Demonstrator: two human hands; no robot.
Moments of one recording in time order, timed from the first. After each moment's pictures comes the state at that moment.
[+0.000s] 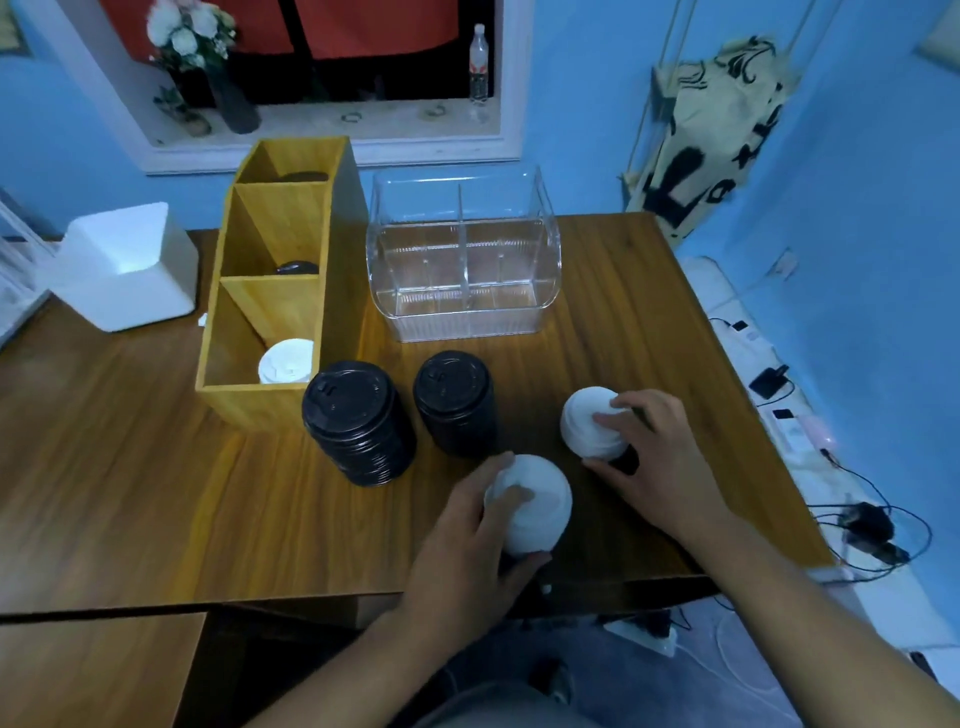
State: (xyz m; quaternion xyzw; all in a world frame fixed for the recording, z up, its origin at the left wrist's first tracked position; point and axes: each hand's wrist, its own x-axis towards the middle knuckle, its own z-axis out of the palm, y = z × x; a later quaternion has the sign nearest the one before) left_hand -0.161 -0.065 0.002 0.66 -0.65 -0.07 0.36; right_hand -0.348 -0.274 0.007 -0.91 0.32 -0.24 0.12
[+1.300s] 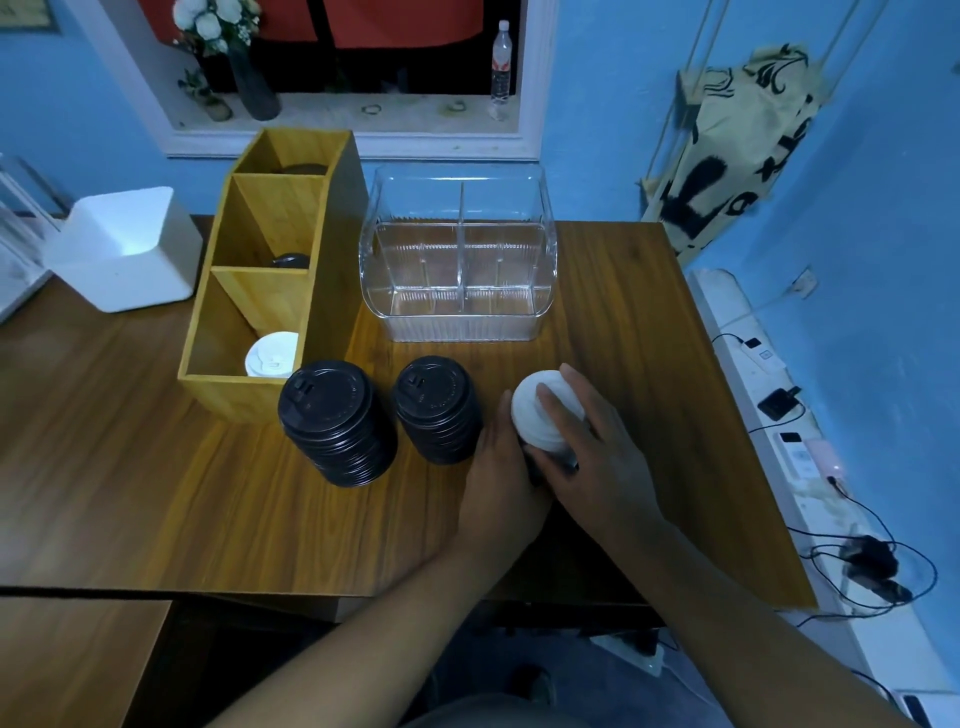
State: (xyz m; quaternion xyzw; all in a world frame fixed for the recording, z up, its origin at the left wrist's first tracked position) left_hand -0.189 -0.175 -0.008 0.74 -0.48 -0.14 0.44; right_hand -0.308 -0.262 0.014 -0.91 0.26 -0.30 0.10
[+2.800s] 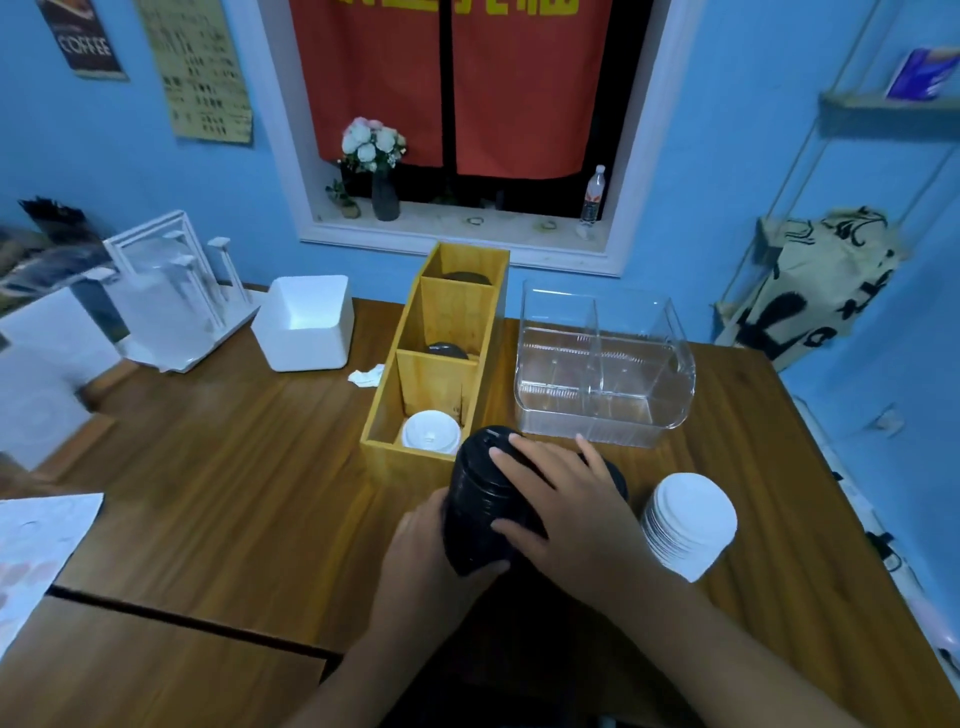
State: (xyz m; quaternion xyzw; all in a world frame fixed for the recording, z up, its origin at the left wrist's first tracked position) left_hand -0.029 -0.029 0.035 0.83 -0.41 -0.07 0.37; right_hand -0.155 -0.180 0.099 -0.97 0.14 -0.18 0.04
